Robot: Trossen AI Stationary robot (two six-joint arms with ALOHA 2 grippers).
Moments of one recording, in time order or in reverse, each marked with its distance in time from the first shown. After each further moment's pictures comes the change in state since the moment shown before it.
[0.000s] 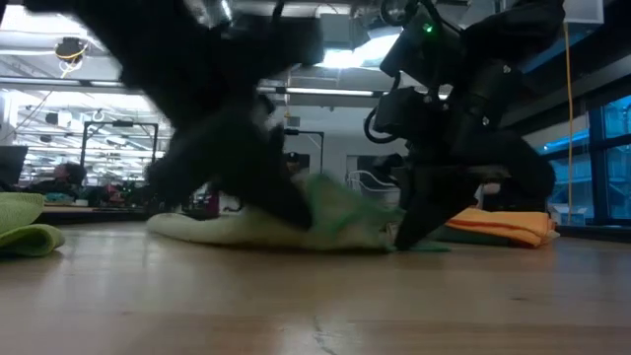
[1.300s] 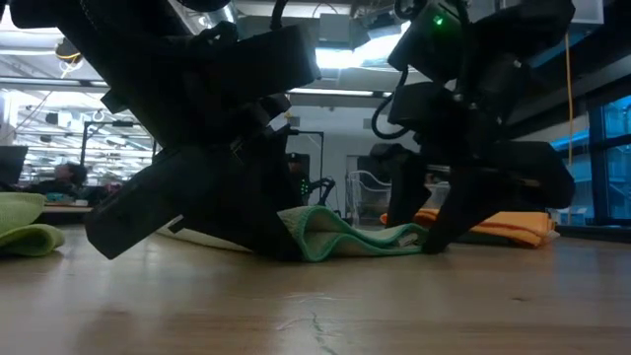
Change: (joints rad) left arm -0.004 0.033 -0.028 0.008 0.033 0.281; right arm 0.013 -0.011 -0.010 0.019 0.031 -0.212
